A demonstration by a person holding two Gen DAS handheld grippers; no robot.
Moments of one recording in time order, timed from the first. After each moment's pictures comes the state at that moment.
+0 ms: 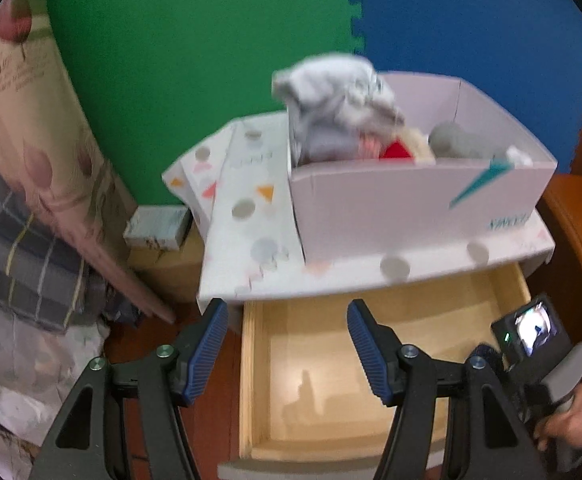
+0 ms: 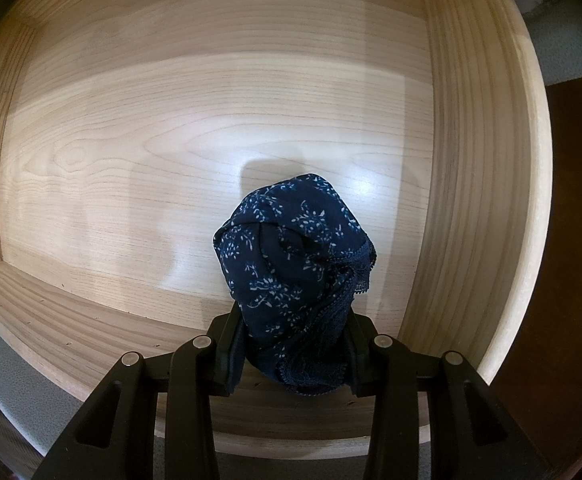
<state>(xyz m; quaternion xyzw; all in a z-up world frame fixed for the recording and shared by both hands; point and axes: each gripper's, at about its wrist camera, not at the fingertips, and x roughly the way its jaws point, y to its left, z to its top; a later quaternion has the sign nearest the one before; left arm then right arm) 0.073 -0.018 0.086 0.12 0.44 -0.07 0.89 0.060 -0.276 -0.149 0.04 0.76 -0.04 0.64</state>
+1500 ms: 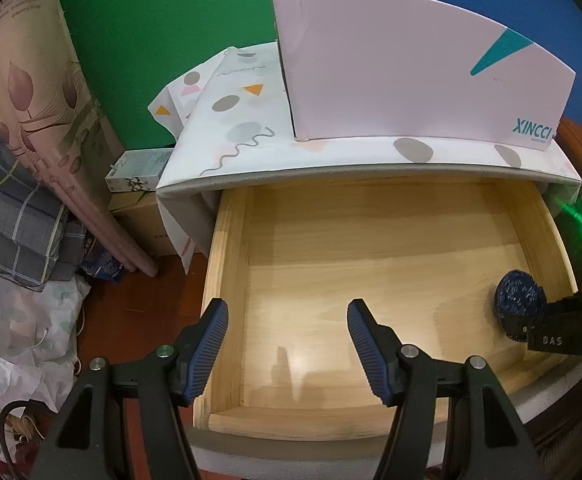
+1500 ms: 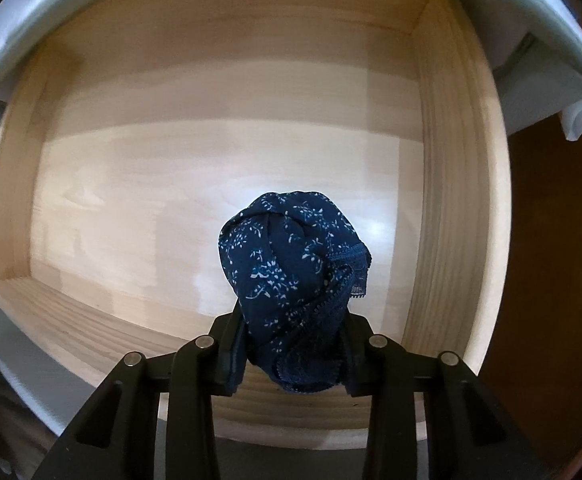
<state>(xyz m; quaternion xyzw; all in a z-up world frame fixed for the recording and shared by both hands) 0.049 -0.007 -0.008 0.11 0.47 -0.06 0.87 0.050 -0.276 -0.111 0.05 0.70 -0.02 0.71</state>
